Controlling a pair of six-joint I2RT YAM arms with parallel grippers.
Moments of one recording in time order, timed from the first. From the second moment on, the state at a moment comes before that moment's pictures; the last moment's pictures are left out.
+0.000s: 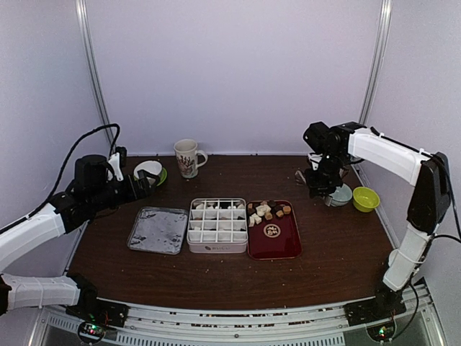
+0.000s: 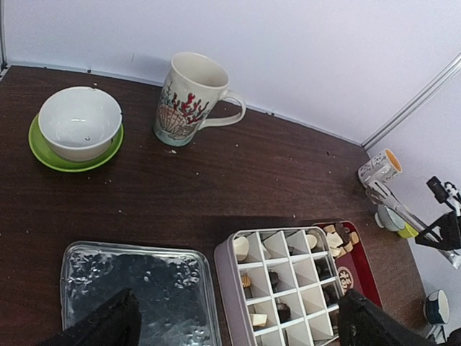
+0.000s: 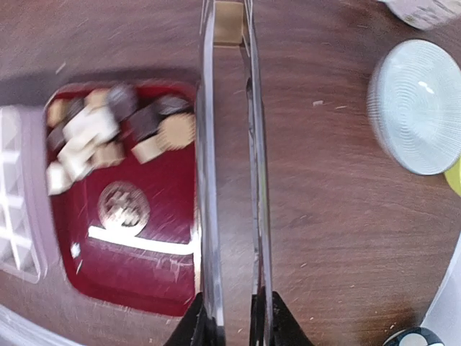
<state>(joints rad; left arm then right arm) -0.45 0.96 0.69 -0.13 0.05 -0.54 0.47 1.75 1.57 -1.15 0.07 0.39</state>
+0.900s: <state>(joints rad) -0.36 0.89 0.77 -0.37 -0.07 -0.42 0.97 1.72 1.48 -0.84 -0.21 0.17</state>
